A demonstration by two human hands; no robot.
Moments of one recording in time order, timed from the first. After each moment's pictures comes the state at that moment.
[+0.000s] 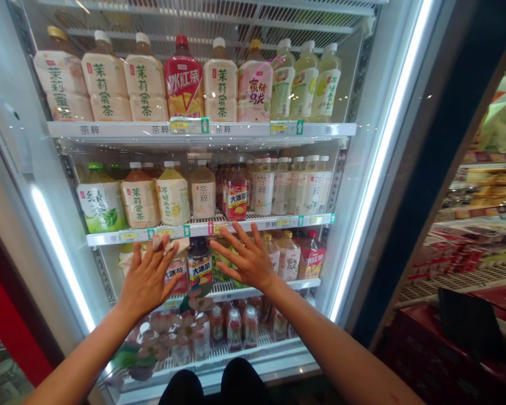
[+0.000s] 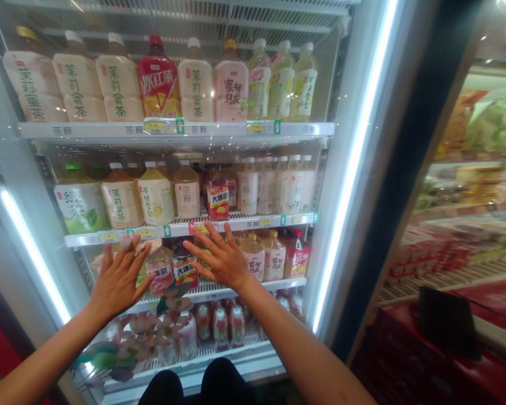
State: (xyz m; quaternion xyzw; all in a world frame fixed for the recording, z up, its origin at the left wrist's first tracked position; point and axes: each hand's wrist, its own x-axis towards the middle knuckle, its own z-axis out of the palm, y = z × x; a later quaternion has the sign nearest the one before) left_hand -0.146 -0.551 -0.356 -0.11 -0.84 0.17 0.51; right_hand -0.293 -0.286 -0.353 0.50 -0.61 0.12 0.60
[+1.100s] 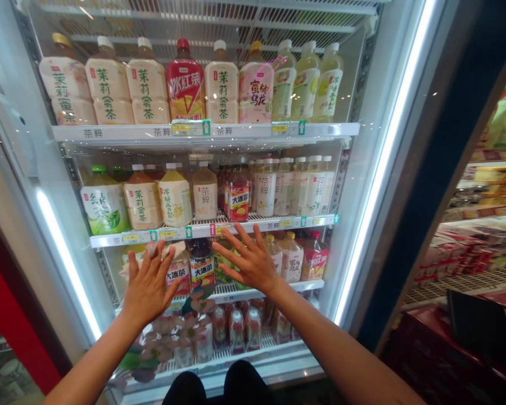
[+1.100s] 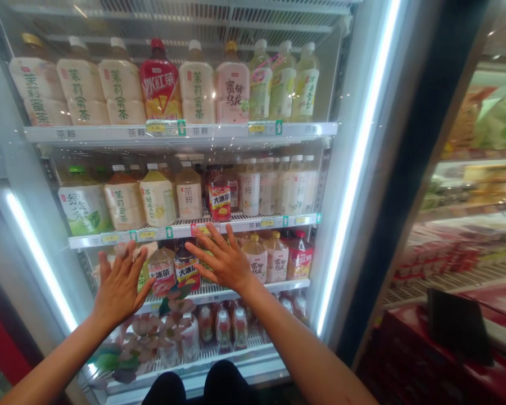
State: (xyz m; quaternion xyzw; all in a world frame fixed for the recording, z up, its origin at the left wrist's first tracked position) left_hand -0.142 -0.550 -0.379 -0.07 -0.84 0.13 0.52; right_hand -0.294 -0.286 -0.354 0.49 -0.62 0.11 0.60
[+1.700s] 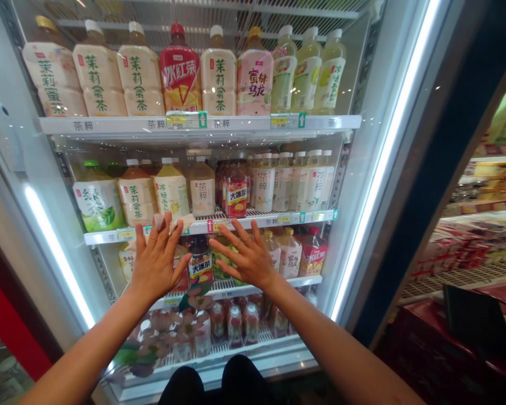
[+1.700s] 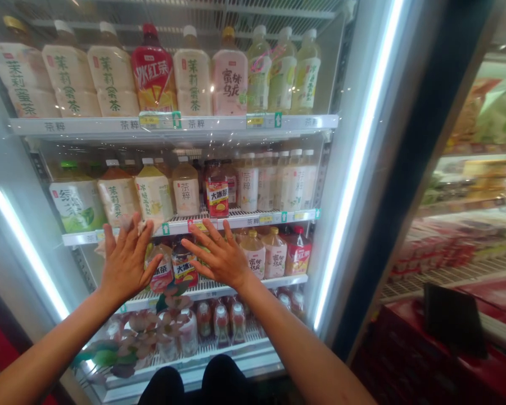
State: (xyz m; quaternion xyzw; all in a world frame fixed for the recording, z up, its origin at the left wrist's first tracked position) left_hand -0.164 -0.523 -0.329 -0.08 -0.84 0.14 0.52; right_hand -0.297 -0.285 -0.357 0.49 -0.63 0.10 0.59
